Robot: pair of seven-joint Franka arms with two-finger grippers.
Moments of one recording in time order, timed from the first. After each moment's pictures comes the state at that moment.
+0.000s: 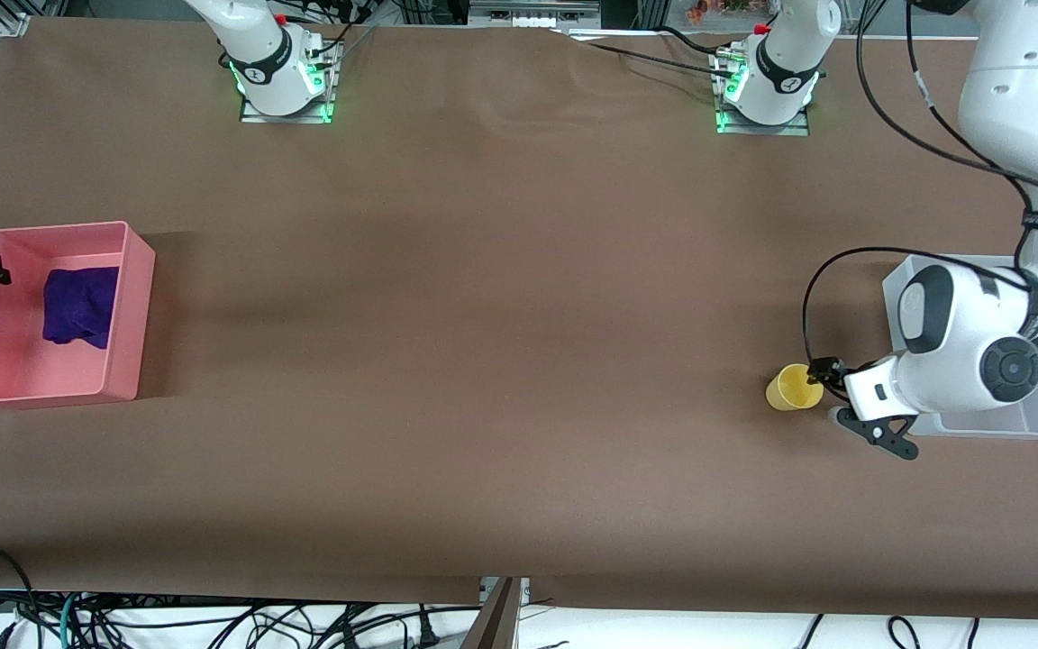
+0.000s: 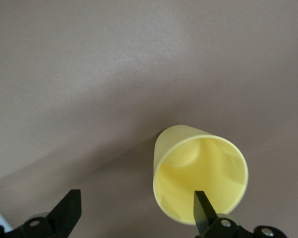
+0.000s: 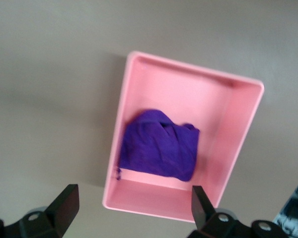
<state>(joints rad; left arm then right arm) 0.22 0.70 -0.23 -1.56 0.12 2.10 0.44 -0.09 0.29 -0.22 -1.52 -0.05 1.70 -0.61</state>
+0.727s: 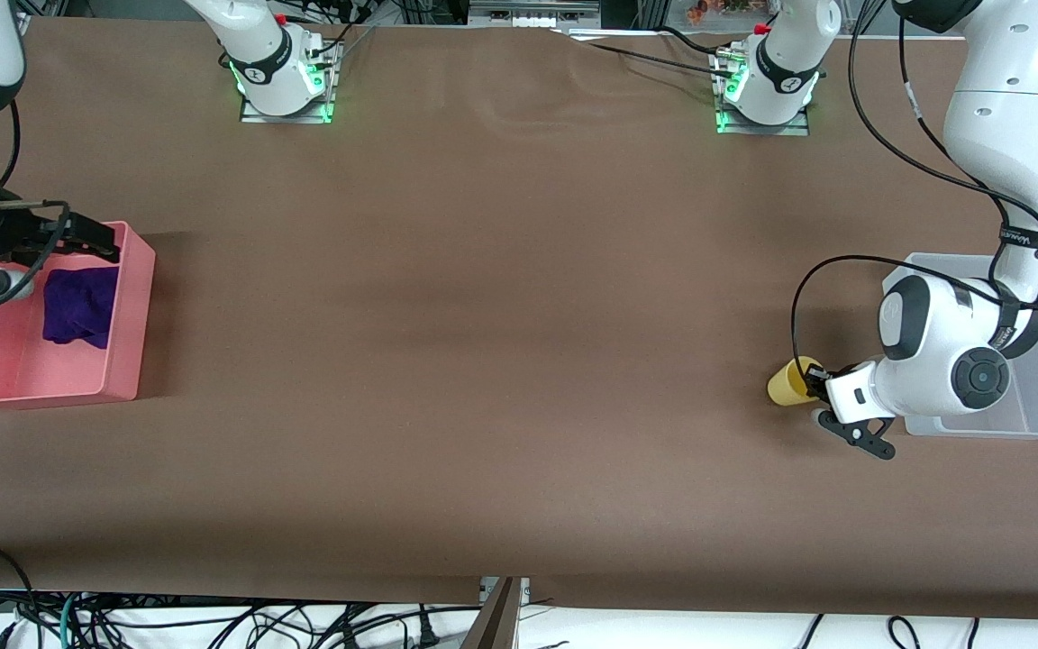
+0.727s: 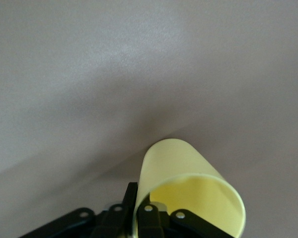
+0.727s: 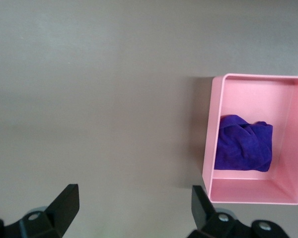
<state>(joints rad) 0.21 0.72 -0.24 -1.56 0.11 2.10 0.42 -0.08 0.15 0.11 -1.52 -0.04 1.57 -0.10</state>
